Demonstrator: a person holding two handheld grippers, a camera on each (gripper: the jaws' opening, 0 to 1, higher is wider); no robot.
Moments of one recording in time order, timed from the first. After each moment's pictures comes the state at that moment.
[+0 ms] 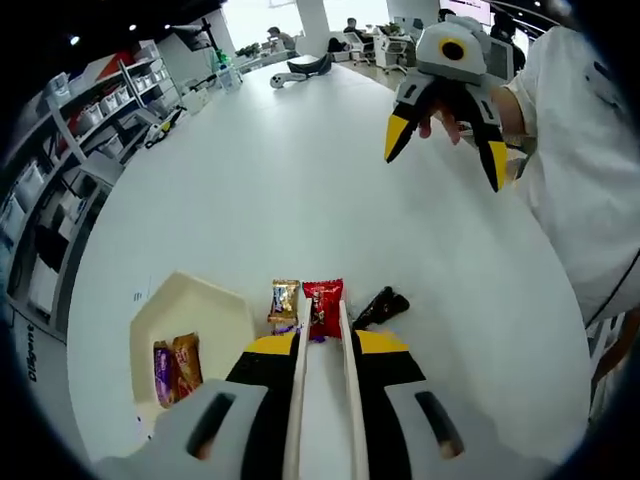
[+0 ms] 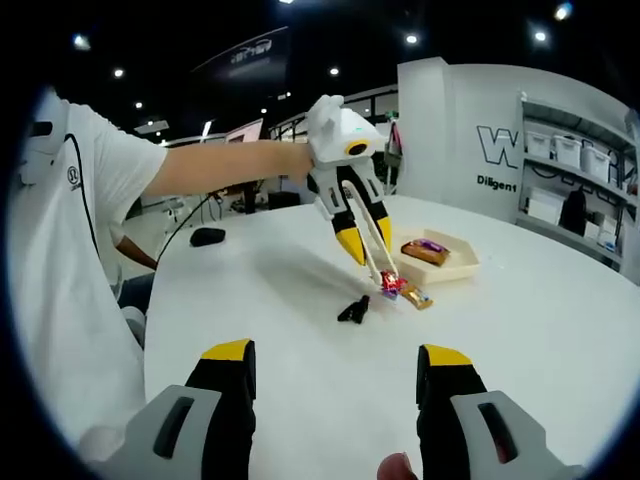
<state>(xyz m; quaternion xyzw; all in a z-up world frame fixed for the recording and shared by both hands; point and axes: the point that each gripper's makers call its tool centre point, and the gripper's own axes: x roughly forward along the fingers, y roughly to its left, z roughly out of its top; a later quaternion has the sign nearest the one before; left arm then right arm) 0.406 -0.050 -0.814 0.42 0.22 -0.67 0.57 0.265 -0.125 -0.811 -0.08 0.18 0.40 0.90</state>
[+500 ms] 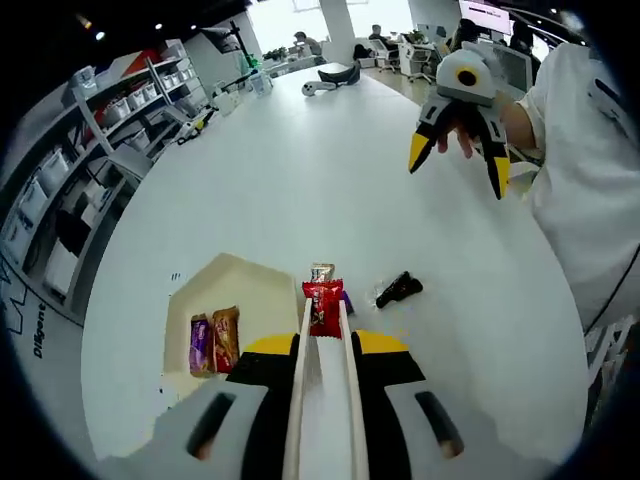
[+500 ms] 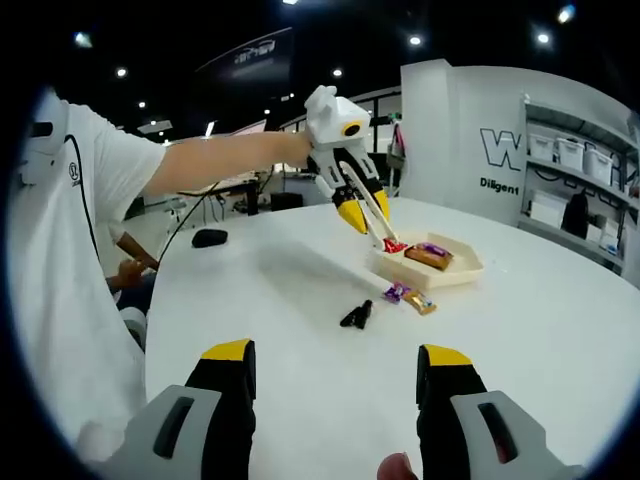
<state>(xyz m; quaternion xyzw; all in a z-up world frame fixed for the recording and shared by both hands) 0.426 -0.023 -0.786 0.41 0.22 -0.64 0.61 0.266 -0.121 -0.809 -0.08 0.18 0.40 0.90</state>
